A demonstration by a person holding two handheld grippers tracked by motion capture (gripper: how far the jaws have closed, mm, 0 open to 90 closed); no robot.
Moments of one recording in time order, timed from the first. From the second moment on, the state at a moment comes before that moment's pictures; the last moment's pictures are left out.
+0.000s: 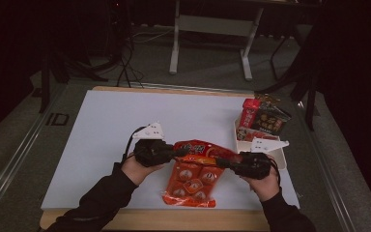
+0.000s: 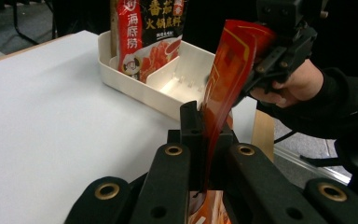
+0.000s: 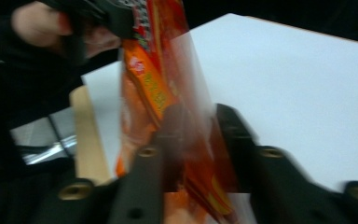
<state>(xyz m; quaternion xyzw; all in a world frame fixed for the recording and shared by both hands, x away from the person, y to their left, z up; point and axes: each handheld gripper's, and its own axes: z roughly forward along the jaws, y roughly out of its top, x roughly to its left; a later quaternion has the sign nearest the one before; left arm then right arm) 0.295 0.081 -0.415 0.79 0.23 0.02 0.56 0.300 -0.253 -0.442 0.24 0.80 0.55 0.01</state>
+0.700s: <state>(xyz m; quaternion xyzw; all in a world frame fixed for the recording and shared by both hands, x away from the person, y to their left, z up) 0.277 0.104 -0.414 0.78 0.23 0.05 0.59 0.282 -0.252 -0.366 0.20 0.79 0.57 0.04</state>
